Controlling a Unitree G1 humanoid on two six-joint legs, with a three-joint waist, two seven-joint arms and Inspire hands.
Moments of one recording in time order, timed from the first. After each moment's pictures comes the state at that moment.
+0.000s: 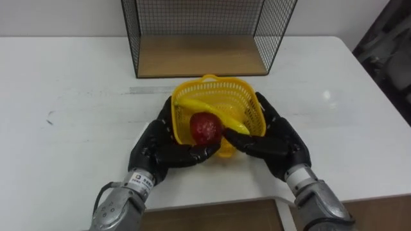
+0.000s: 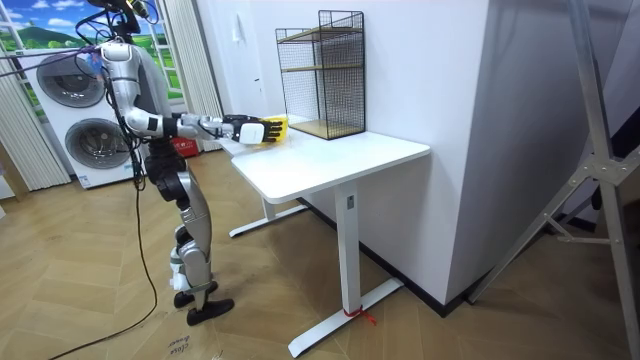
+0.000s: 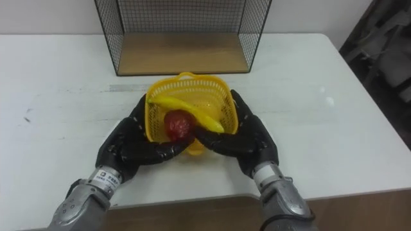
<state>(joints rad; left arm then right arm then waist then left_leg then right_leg) 0.10 0.15 -0.25 0.09 -0.51 -0.02 -0.10 0.08 -0.18 0.13 0.15 0.59 0.00 0.17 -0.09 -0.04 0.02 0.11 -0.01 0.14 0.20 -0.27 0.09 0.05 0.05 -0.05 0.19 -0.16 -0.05</state>
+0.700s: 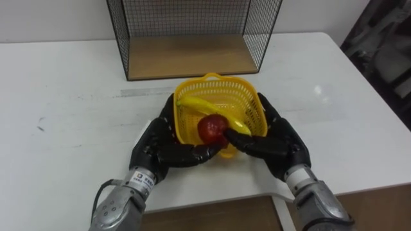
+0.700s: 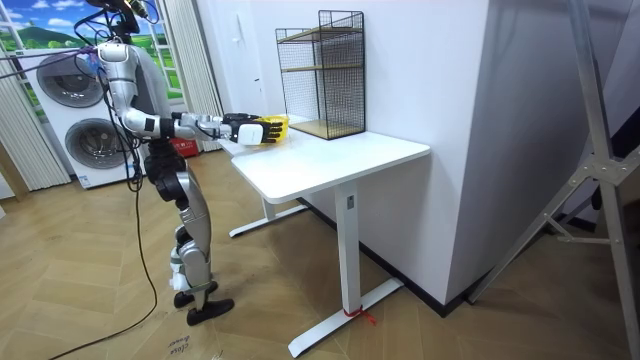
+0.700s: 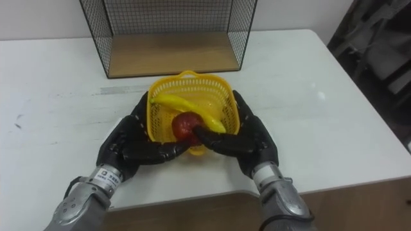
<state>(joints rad) 0.10 0.16 -0.25 0.07 -0.46 -0.02 -0.10 0.08 -0.18 0.14 0.16 0.59 0.00 0.15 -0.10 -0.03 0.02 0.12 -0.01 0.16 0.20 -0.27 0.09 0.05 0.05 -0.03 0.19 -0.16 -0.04</state>
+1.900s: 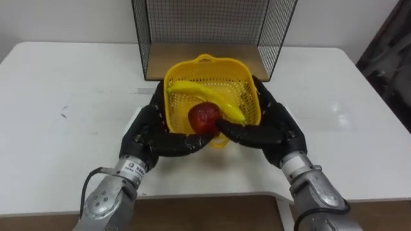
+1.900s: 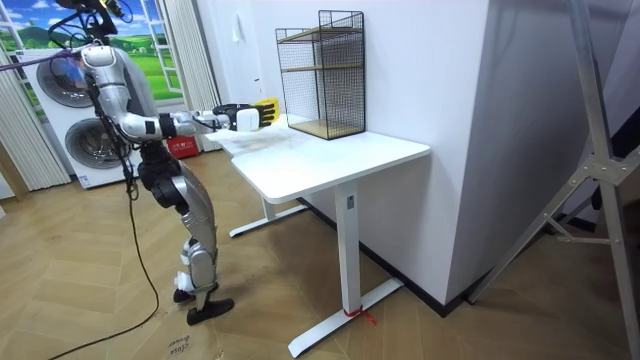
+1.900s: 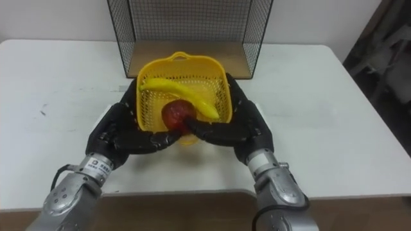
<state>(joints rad) 0.07 0.17 -0.19 0.04 -0.40 -0.03 -0.10 0.03 -0.18 0.15 0.11 0.51 -0.02 0.15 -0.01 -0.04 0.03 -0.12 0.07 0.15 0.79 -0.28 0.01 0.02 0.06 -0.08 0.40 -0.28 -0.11</state>
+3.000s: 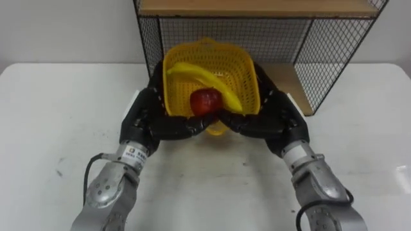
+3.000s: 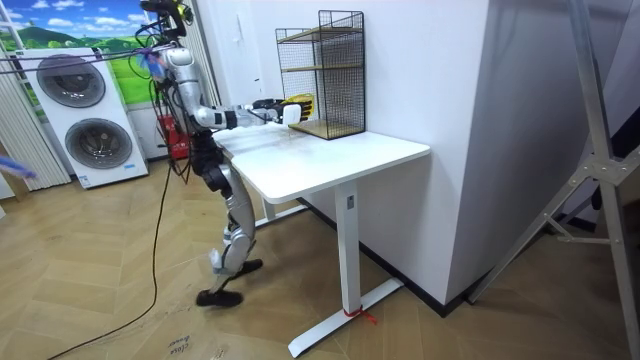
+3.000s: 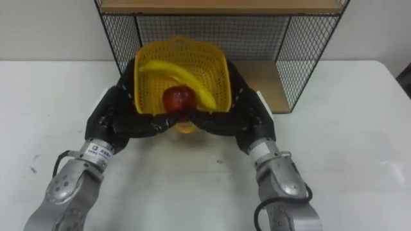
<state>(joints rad) -0.02 0.16 -0.19 0.04 -0.40 -0.05 -0.07 -0.03 -0.21 0.16 0.11 0.50 -0.04 0.11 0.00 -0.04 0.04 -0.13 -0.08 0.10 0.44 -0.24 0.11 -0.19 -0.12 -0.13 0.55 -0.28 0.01</state>
